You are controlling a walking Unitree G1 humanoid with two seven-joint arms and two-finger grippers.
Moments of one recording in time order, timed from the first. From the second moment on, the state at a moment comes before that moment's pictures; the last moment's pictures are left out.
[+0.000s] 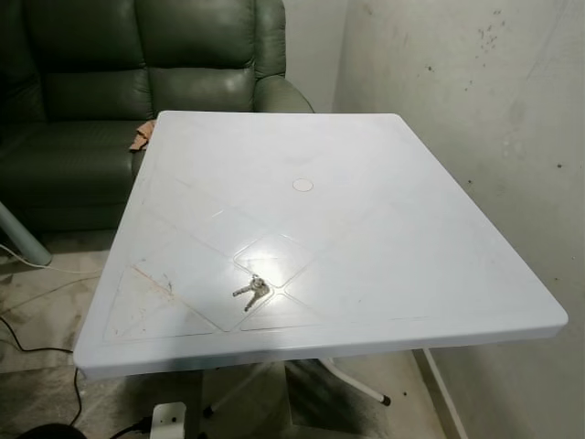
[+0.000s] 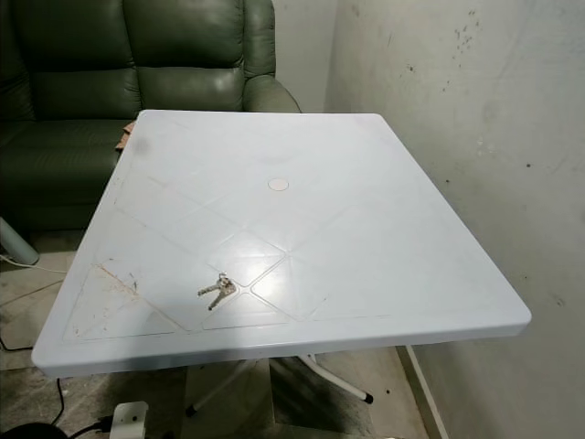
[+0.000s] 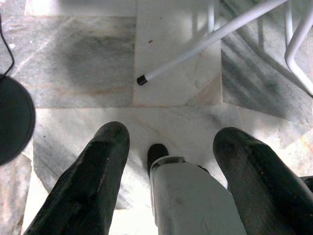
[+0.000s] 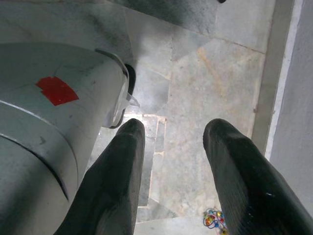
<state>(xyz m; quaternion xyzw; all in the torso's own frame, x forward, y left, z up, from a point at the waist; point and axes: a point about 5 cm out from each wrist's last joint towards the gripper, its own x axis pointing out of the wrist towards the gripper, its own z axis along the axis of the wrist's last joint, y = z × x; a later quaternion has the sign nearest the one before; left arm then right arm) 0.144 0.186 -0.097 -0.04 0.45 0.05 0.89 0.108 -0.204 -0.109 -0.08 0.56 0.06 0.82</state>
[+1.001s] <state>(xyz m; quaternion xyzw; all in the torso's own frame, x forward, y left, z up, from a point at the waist) 0.146 0.188 -0.097 -0.06 0.45 0.07 0.89 0.113 -0.196 -0.109 -0.08 0.56 0.05 0.83</state>
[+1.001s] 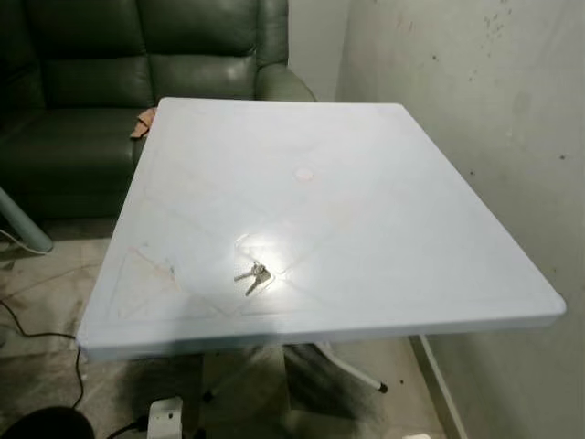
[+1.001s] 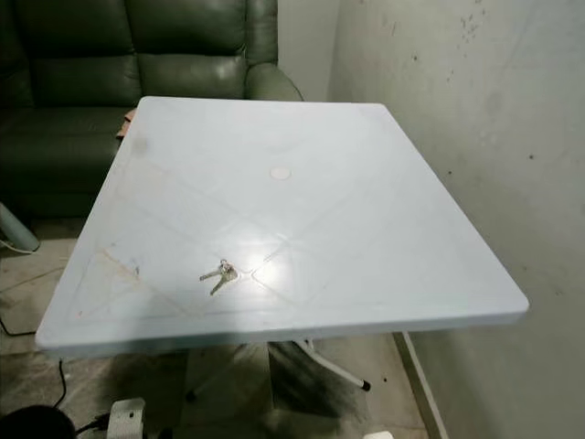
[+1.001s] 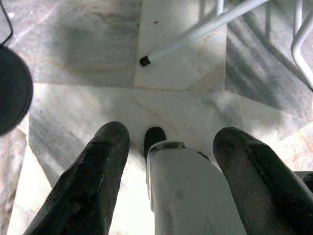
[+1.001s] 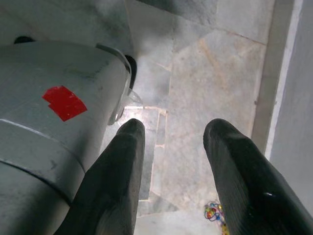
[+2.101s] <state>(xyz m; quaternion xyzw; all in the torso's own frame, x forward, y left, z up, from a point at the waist) 0.143 0.193 -0.097 -0.05 0.45 0.08 0.89 0.105 -0.197 -0.111 -0.08 0.57 0.06 0.82</state>
